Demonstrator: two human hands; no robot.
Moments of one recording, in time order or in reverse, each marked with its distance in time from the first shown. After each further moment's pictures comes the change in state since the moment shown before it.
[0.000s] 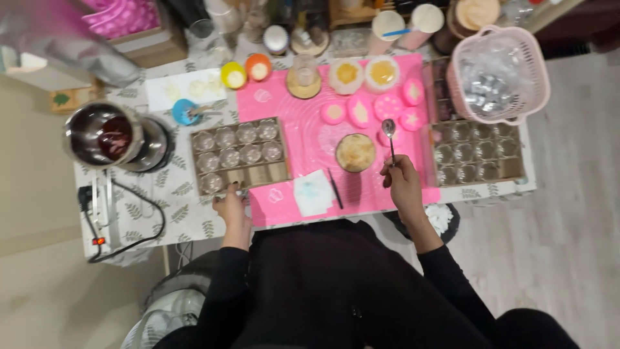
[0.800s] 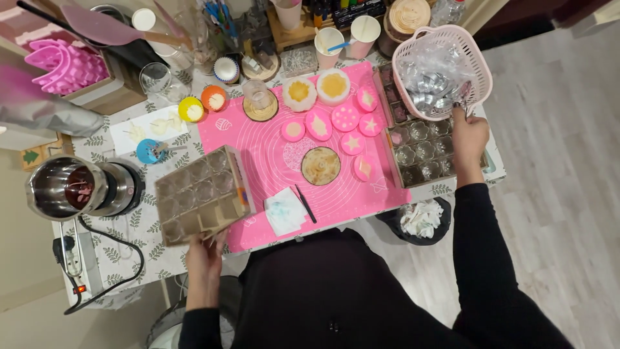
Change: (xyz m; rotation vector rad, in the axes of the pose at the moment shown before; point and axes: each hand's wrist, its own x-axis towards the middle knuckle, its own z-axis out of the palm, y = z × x) left_hand -0.052 0.022 -0.039 -0.228 -0.316 -0.067; right_hand 0.151 0.022 -0.233 -0.452 0.761 -0.062
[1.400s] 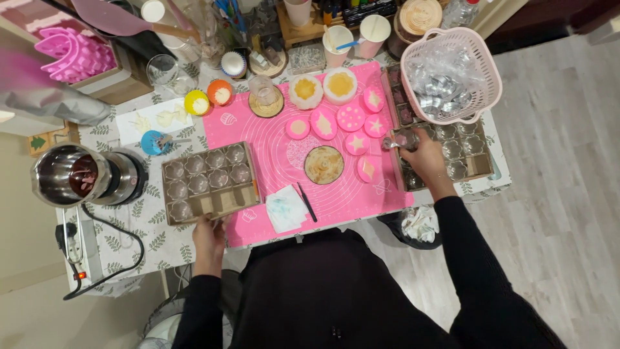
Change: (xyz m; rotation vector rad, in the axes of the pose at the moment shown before) left_hand 0.056 -0.028 -0.004 0.022 -0.091 0.030; right_hand -0.064 0.001 0.041 -0.249 -0.517 -0.492
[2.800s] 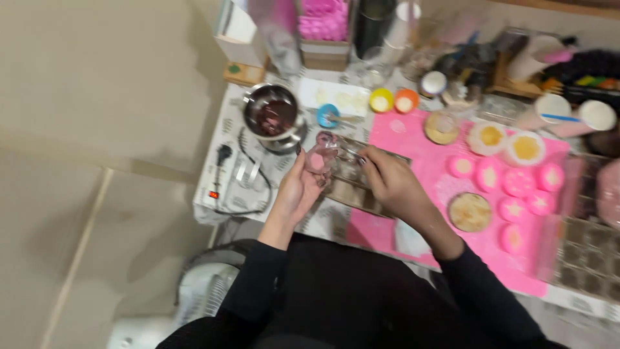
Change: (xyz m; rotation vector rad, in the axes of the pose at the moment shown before) left_hand -0.046 0.216 0.002 -0.342 -0.569 -0.052; right_hand -0.107 -0.517 0.125 0.274 -0.538 -0.638
